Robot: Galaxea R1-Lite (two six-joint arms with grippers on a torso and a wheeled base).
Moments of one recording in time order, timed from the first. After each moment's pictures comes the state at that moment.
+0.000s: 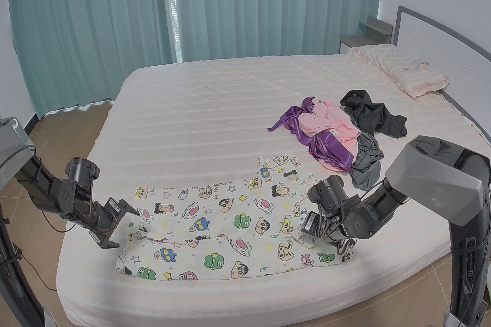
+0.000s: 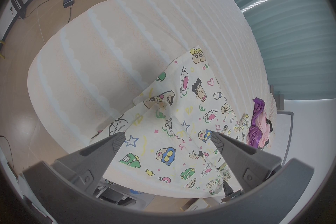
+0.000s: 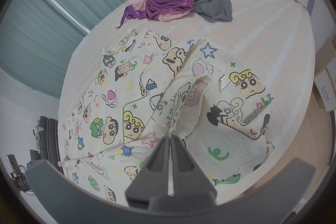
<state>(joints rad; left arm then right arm) 0.07 2.06 -0.80 -0.17 -0.25 -0.94 0.52 2.36 -1.07 -0.30 -0.19 0.91</state>
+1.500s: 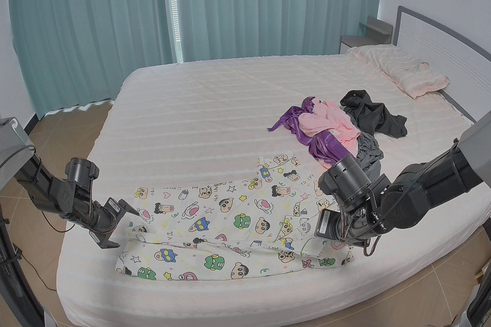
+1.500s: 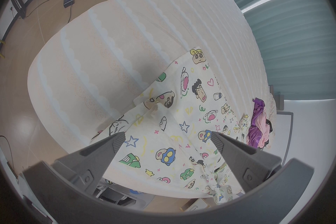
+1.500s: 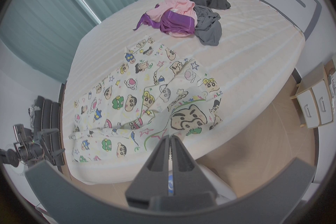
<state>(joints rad) 0.08 2.06 -0.80 -0.17 -0.25 -0.94 0.65 1.99 -1.01 0.11 -0.27 0.89</state>
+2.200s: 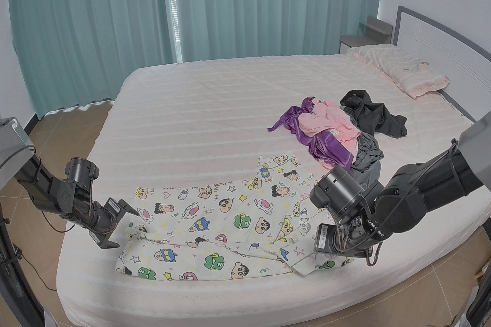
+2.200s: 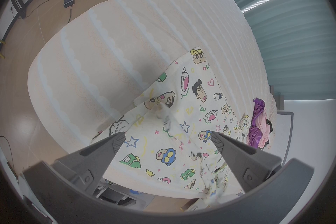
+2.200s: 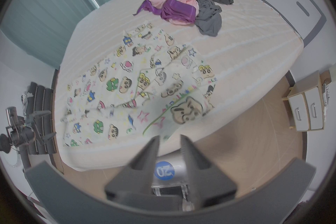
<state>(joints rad) 0.08 2.06 -0.80 -0.17 -0.25 -0.94 0.70 1.99 -1.03 0.27 -0.25 0.89</state>
